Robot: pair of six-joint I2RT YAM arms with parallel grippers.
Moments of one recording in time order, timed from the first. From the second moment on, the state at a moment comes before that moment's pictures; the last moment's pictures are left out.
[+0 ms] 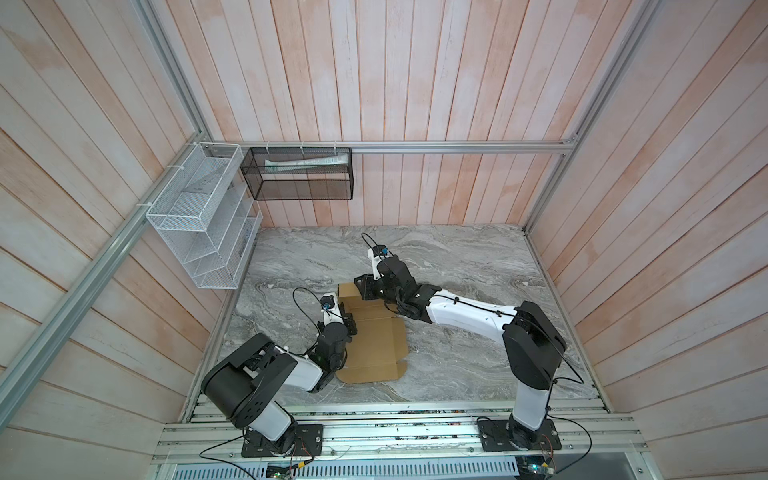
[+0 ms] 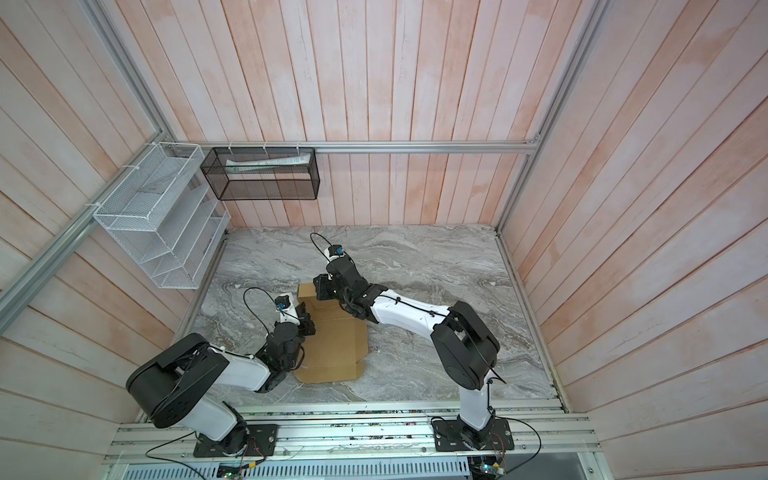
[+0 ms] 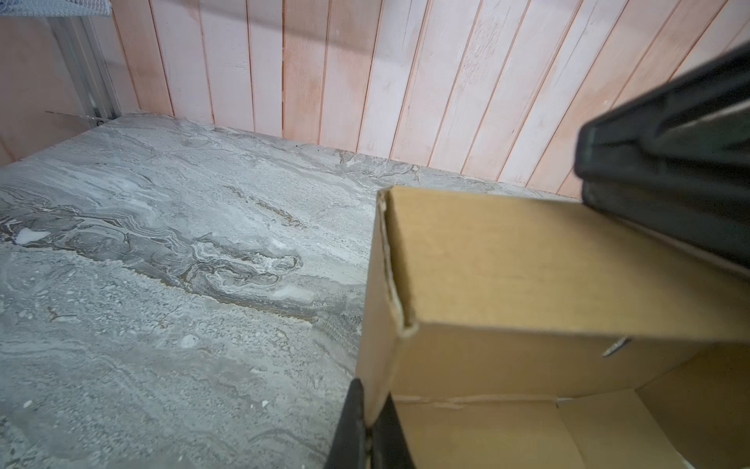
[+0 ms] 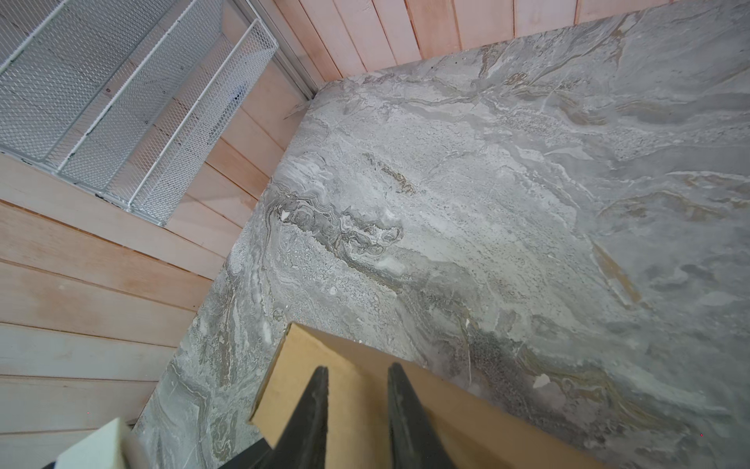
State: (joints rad) left arm -0.64 1.57 0.28 1.04 -0.58 -0.34; right arm 0.90 1.88 1.37 0.05 0.01 0.62
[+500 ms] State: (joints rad) left arm -0.64 1.59 0.28 0.96 -0.60 -0.38; right arm 0.89 1.90 1.37 0.08 0.01 0.64
